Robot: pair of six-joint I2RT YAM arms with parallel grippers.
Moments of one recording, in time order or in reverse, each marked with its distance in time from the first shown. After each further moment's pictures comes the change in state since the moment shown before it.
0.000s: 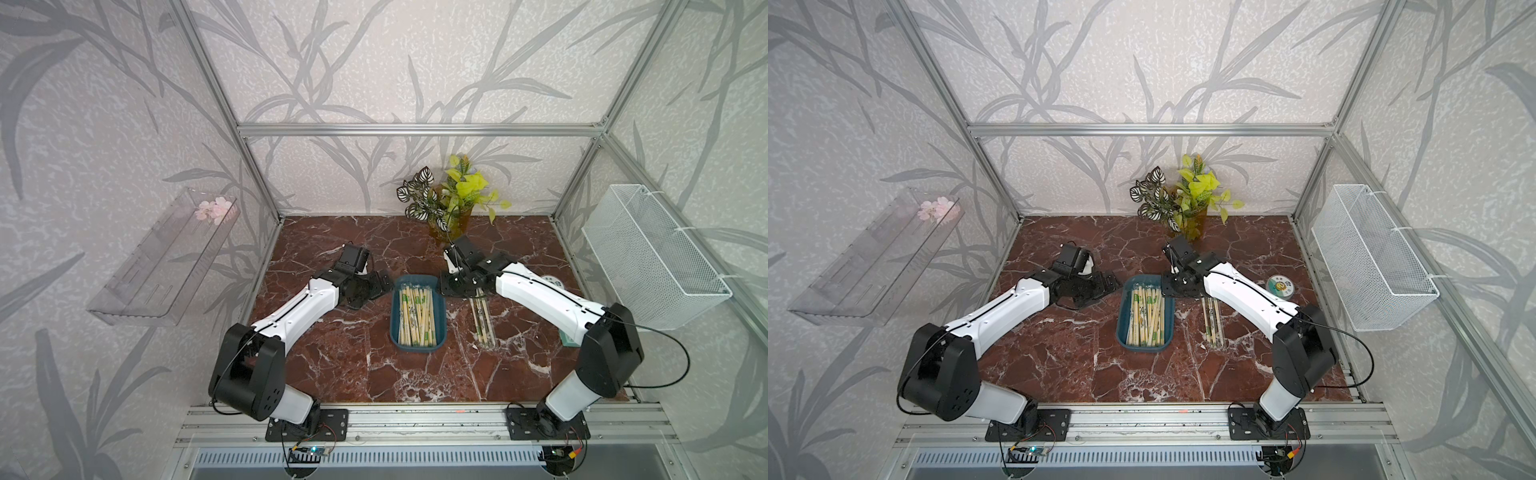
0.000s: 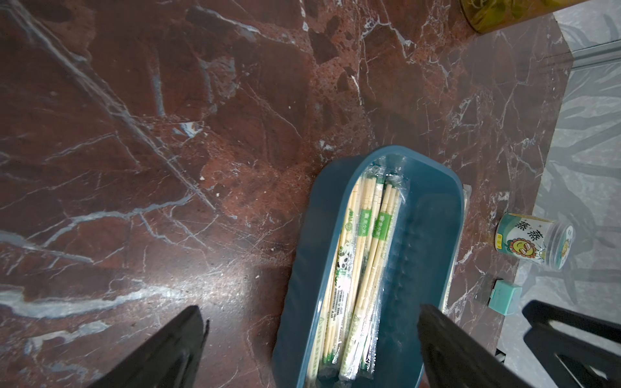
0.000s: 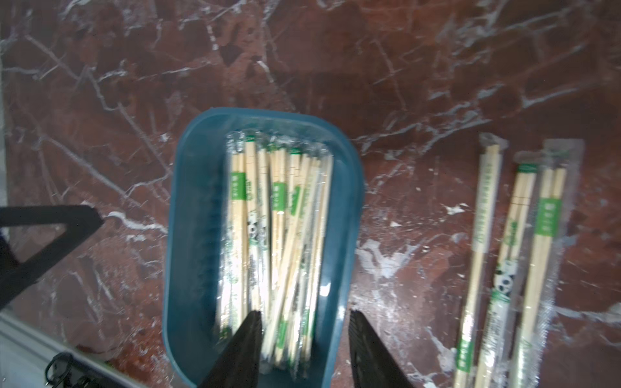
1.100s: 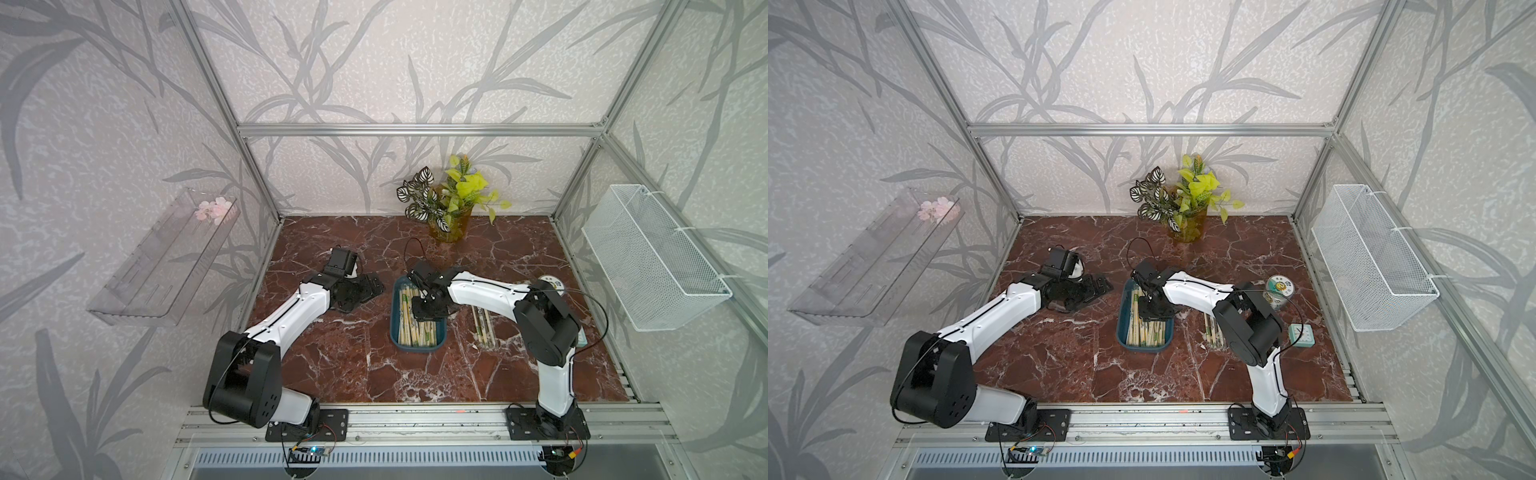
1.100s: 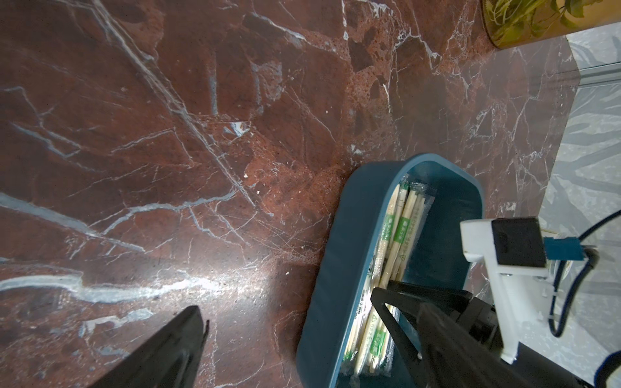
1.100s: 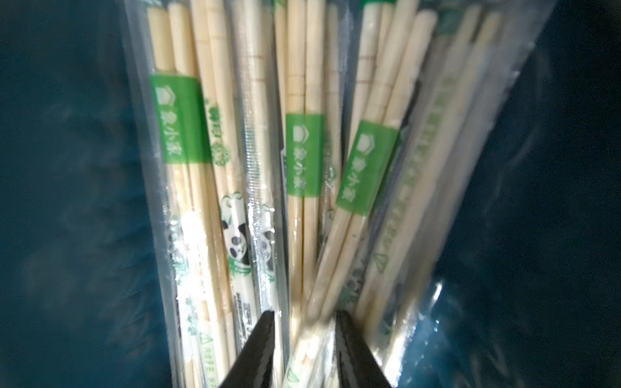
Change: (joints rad) left arm 0.081 -0.040 -0.059 0.001 0.033 0.030; right arm 0.117 0.328 0.022 0.046 -0.028 0.099
